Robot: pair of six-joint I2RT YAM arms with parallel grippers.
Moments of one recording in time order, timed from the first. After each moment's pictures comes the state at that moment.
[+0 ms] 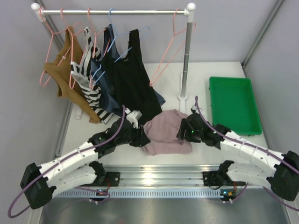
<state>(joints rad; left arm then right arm) -0.84 0.91 0.56 -0.27 0.13 -0.64 0.81 1.05 0.67 -0.55 0.18 0.86</state>
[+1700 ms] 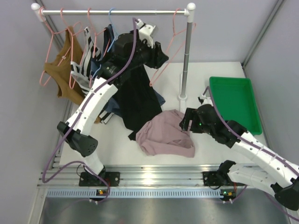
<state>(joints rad) -0.57 1.72 2.05 -0.46 0.28 -0.14 0.75 0.92 0.86 -0.66 0.22 0.71</state>
